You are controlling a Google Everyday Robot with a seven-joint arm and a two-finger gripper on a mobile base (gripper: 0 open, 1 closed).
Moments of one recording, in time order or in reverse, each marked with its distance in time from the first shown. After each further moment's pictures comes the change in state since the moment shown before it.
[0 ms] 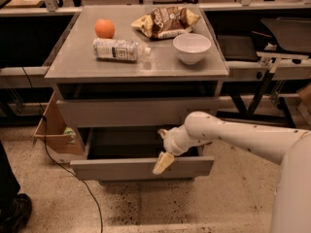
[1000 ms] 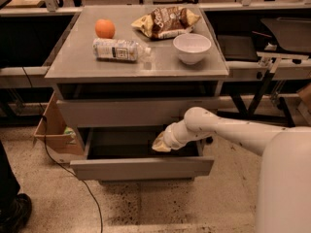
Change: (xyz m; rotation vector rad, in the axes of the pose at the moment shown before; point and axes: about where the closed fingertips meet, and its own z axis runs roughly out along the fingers) arm 0.004 -0.036 0.019 -0.001 -0.027 0.014
